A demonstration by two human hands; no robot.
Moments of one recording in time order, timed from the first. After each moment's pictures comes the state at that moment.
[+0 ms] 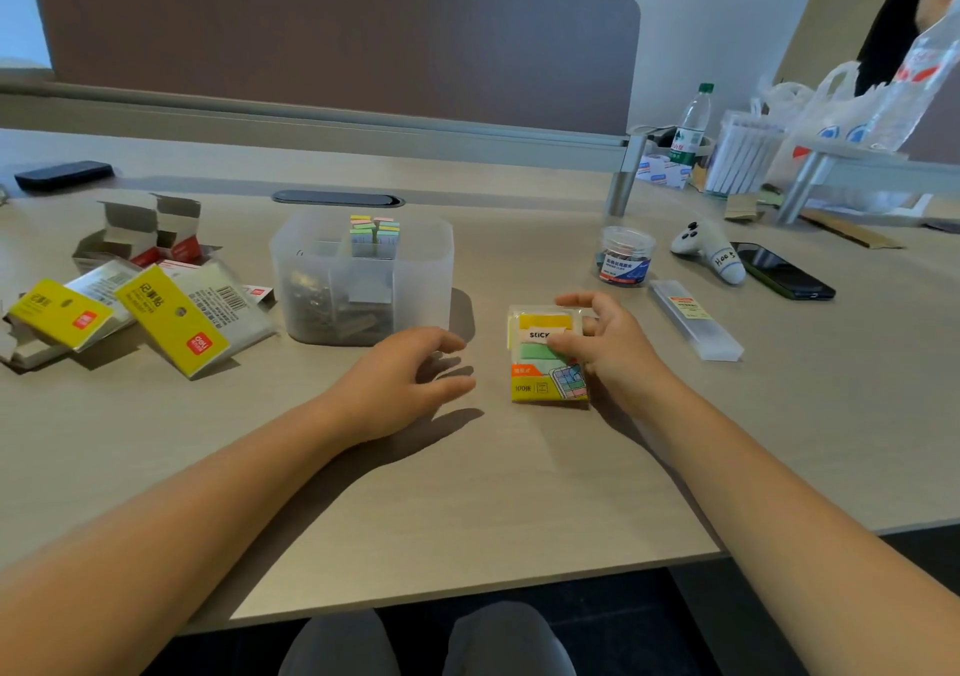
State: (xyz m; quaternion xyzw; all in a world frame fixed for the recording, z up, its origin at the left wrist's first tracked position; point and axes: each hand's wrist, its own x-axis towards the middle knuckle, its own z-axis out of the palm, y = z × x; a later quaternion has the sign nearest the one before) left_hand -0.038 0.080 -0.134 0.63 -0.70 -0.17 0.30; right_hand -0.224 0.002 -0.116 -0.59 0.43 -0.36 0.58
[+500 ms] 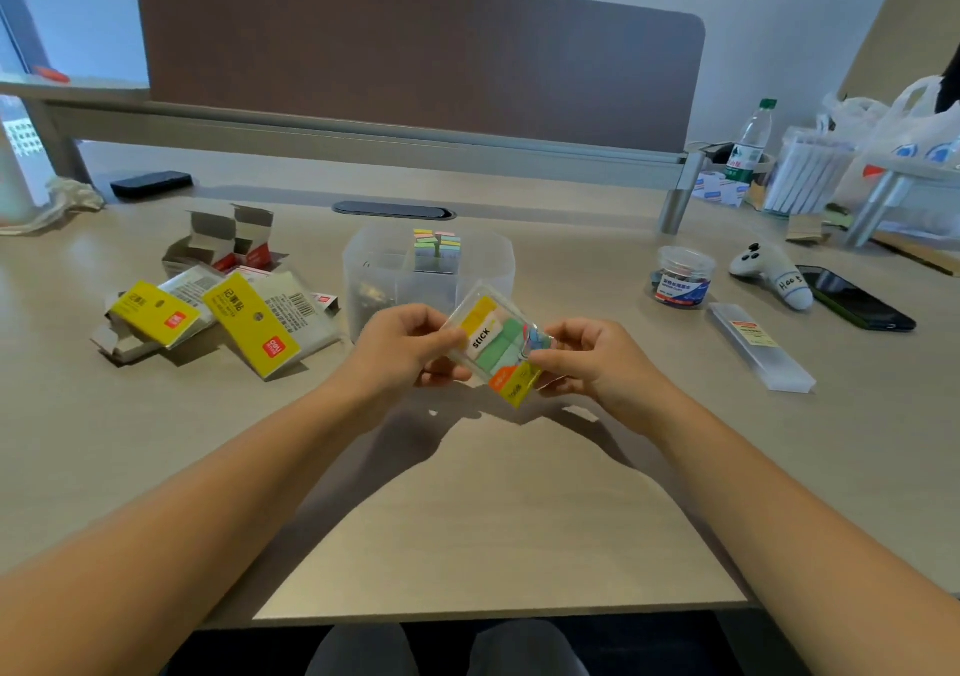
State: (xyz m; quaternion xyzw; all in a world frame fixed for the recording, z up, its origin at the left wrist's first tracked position) left_hand -0.013 0.093 -0.111 0.57 -0.45 -0.40 0.56; right_hand -0.177 0.013 -0.112 -0.70 0.33 -0.29 0.56
